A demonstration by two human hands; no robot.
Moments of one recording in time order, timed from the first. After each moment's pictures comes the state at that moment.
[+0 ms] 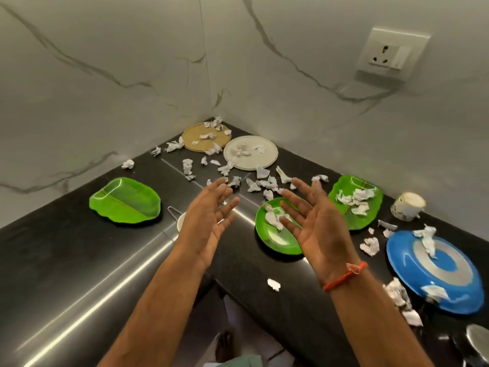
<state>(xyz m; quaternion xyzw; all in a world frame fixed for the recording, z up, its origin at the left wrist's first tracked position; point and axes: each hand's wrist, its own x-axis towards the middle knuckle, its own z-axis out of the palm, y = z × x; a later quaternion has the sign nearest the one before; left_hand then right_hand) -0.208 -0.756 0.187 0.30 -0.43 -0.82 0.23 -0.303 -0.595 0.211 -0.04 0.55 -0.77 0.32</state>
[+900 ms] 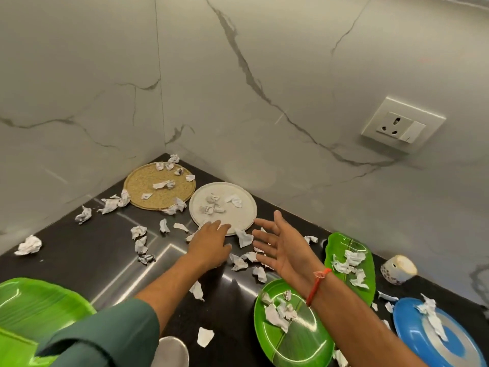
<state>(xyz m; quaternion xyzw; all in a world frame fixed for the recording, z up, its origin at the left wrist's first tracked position) -0.457 -0.956 0.048 0.11 -0.97 -0.22 -0.06 -0.461 -0.766 0.172 0.04 0.67 -0.66 0.34</state>
